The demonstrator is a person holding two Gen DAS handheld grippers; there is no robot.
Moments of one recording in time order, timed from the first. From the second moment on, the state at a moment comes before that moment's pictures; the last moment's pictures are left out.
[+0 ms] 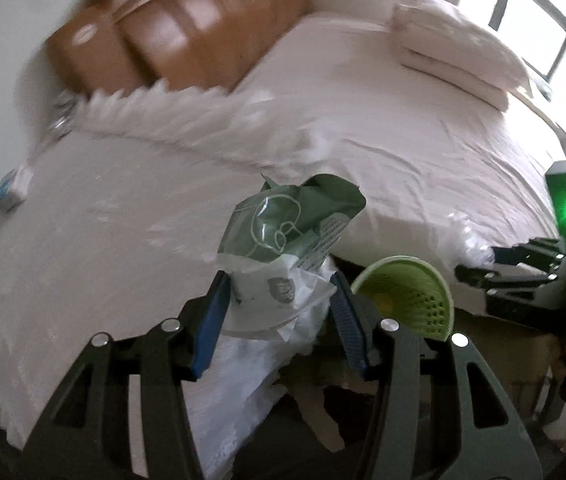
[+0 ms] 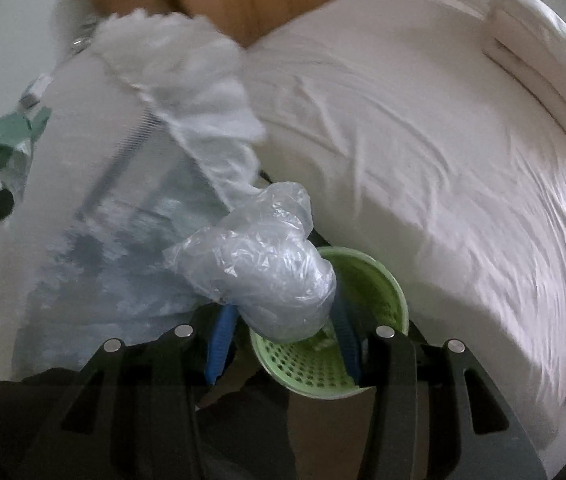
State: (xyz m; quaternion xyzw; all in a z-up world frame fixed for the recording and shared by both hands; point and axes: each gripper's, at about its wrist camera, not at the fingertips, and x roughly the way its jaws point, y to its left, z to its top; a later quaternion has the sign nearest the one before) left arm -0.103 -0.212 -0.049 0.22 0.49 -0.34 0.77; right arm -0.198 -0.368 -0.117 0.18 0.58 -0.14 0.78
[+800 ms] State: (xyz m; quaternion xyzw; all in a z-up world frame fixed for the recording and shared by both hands) left arm -0.155 -0.272 -0.058 0.26 0.48 -0.40 0.74; right arm -0.266 -0.423 -0.143 0.23 0.58 -0.24 0.75
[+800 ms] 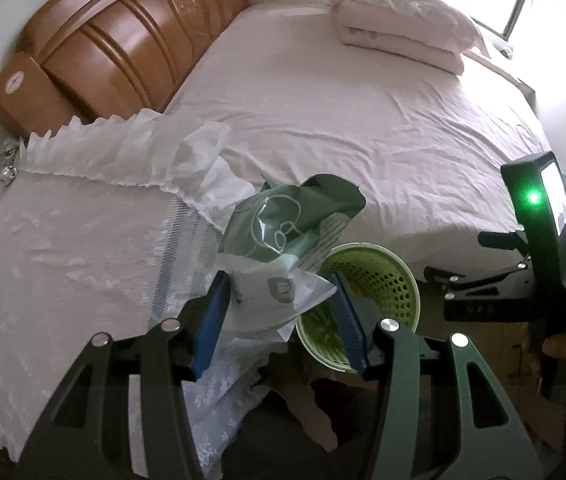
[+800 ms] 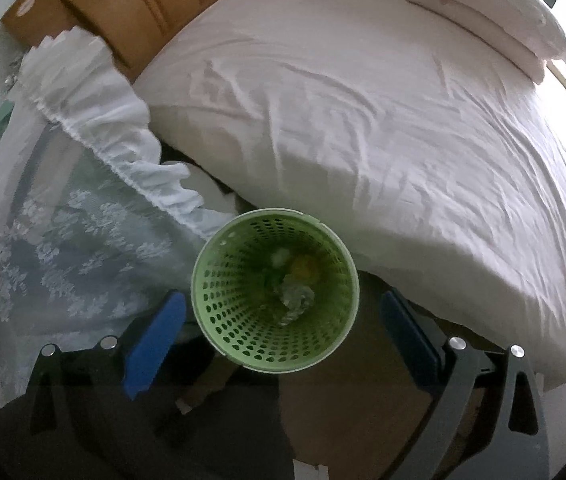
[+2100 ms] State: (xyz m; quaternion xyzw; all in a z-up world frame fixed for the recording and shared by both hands) left arm -0.228 -0.341 -0.073 0.36 0.42 -0.51 0.65; right arm -0.305 -0.471 -0.135 0.26 0.55 -0.31 0.73
